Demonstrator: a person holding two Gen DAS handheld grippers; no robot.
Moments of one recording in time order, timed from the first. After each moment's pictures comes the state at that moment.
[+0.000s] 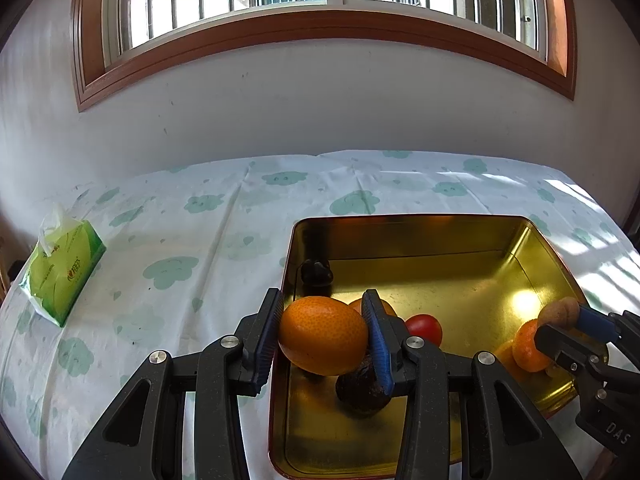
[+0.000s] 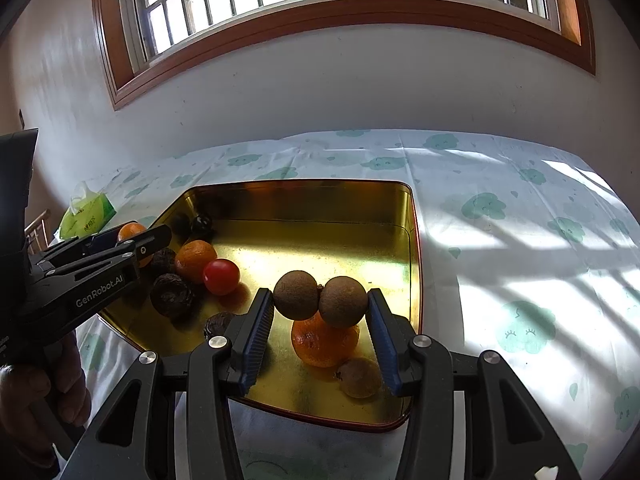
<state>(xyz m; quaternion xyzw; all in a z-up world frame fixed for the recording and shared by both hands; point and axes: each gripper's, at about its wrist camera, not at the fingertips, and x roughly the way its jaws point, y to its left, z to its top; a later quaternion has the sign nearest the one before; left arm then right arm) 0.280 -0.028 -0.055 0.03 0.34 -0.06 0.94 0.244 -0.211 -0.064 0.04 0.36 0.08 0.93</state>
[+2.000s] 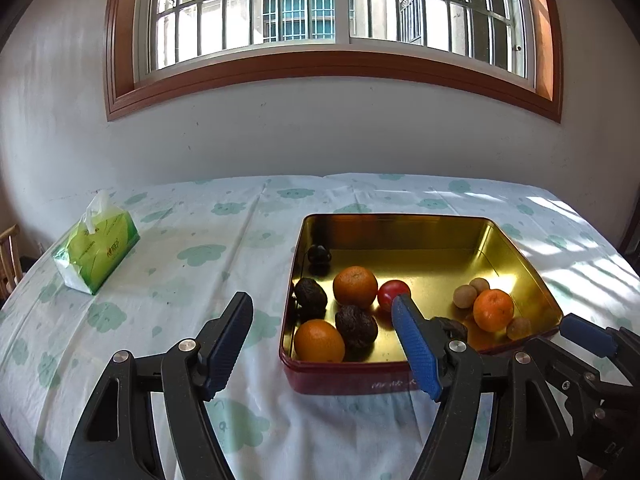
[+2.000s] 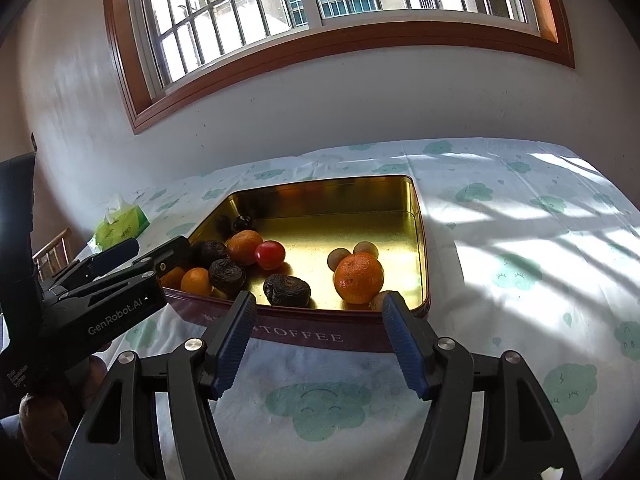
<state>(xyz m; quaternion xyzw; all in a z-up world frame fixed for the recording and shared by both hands) 0.193 -0.022 -0.040 0.01 0.29 -0.04 0.96 0.163 -0.202 -0.051 0.08 0.32 0.09 0.94</state>
